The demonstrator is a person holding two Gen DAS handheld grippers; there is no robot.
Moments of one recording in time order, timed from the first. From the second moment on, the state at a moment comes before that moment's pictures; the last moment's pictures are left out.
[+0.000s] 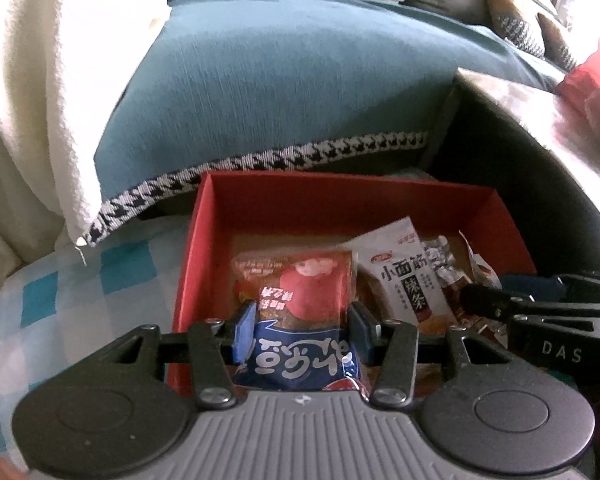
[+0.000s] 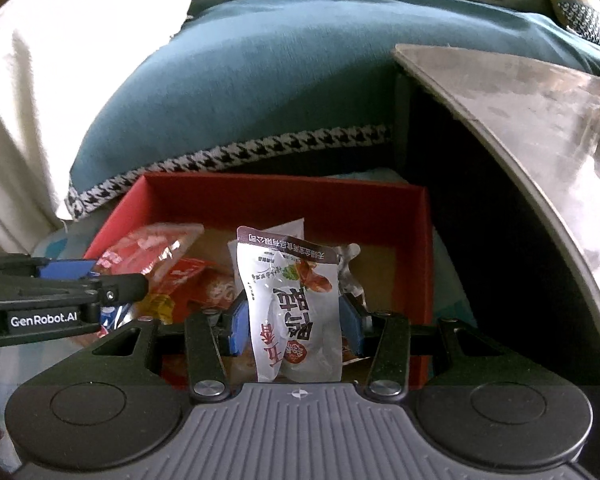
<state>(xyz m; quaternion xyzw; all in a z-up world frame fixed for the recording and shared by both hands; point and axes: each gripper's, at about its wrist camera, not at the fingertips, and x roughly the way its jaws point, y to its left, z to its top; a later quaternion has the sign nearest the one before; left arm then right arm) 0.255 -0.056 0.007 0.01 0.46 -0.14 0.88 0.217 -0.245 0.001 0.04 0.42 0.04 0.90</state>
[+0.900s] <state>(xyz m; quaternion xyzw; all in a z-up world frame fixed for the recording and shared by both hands) 0.260 -0.062 -0.003 0.03 0.47 -0.14 0.87 0.233 -0.238 -0.030 0.02 0.46 0.03 0.89</state>
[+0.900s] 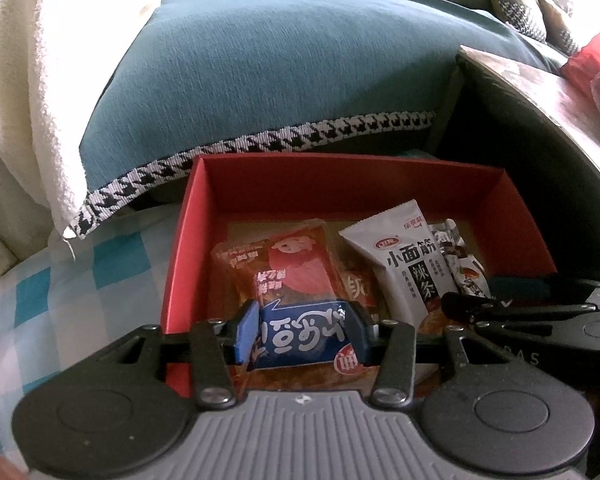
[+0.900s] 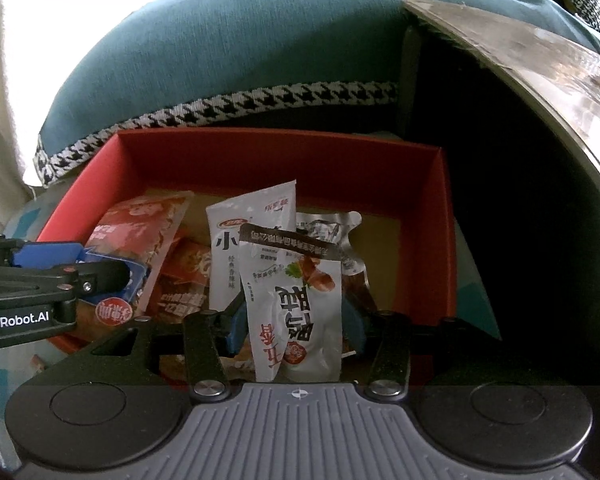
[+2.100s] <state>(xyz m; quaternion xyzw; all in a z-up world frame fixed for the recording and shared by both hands) 0.231 -0.022 0.025 0.01 0.46 -0.12 0.88 0.208 -0.229 -0.009 0.02 0.43 0.02 0.90</state>
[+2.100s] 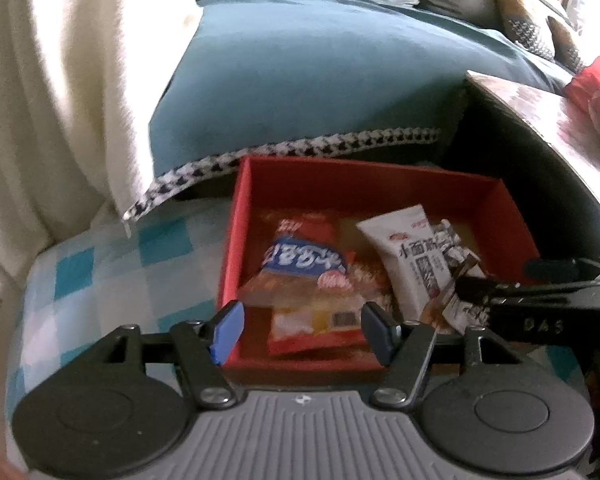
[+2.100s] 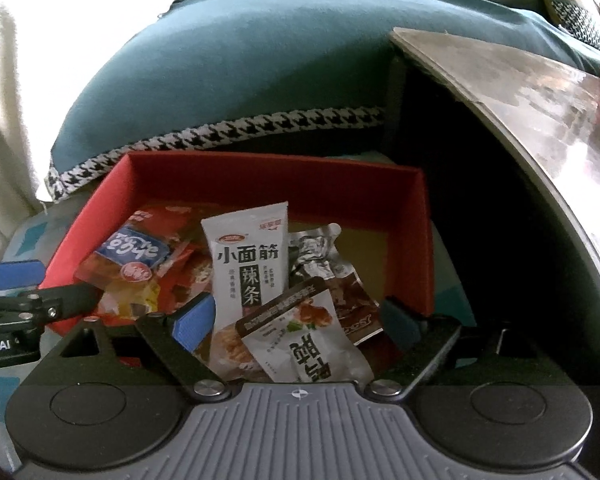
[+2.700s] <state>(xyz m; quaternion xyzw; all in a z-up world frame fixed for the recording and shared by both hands) 0.160 0.035 -0.017 -0.05 0.55 -0.07 0.83 0.153 -0.191 0.009 0.03 0.42 0.09 0.90</state>
